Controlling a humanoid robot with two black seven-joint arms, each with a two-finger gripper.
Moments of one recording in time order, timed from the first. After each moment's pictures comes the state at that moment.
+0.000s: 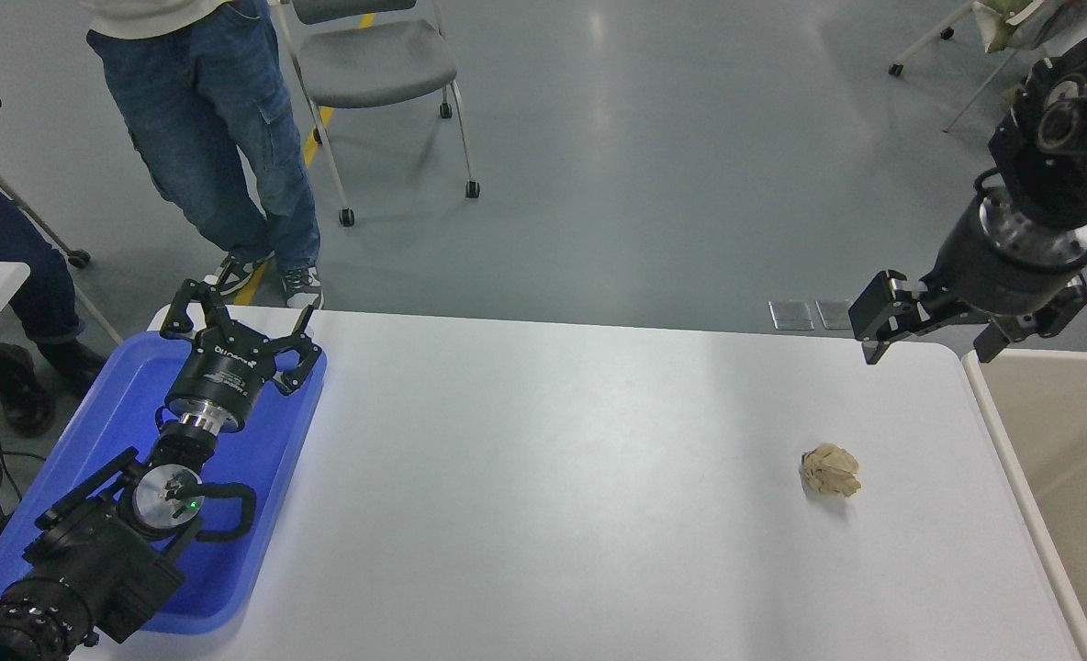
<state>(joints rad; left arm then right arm) -0.59 0.22 -0.90 -0.44 -0.08 -0.64 -0.33 2.06 -0.43 -1.19 1.31 -0.21 0.71 -0.23</state>
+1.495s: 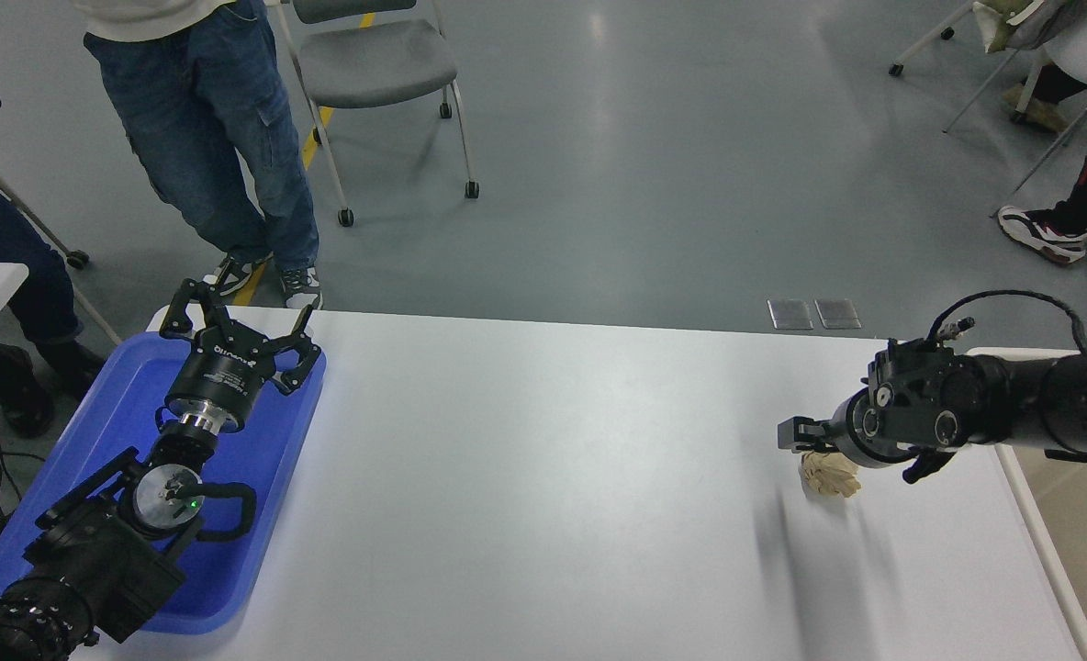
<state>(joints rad) -0.59 0.22 -0.90 -0.44 -0.08 -0.64 -0.33 1.25 -0.25 -0.96 0.84 -0.36 0.14 -0.23</state>
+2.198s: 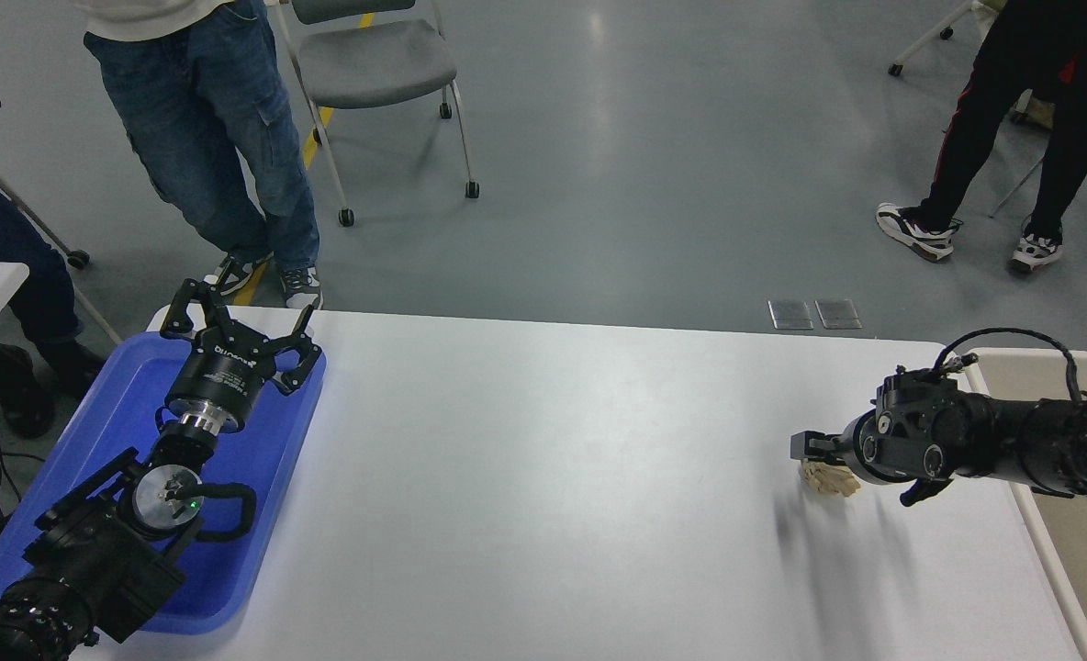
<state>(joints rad) -0.59 0.22 -0.90 -0.44 -0.08 -0.64 -0.33 1.15 -0.23 -0.94 0.71 -0.35 0.13 -0.23</state>
